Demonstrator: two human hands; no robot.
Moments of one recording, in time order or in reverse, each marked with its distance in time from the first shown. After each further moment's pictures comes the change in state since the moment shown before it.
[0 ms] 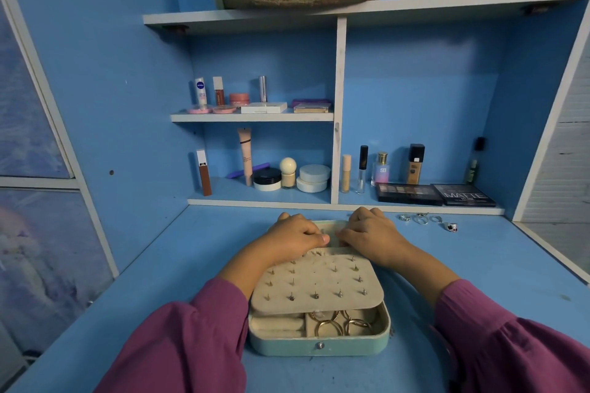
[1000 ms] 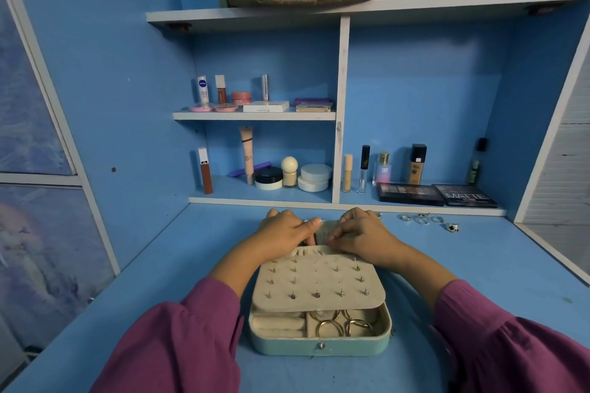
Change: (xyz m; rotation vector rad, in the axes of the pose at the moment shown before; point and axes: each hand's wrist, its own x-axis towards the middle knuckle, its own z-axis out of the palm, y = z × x) left_hand 0.000 -0.014 -0.007 0.087 0.066 -0.006; right_hand -0.002 -0.011 0.002 0.169 -0.002 -0.077
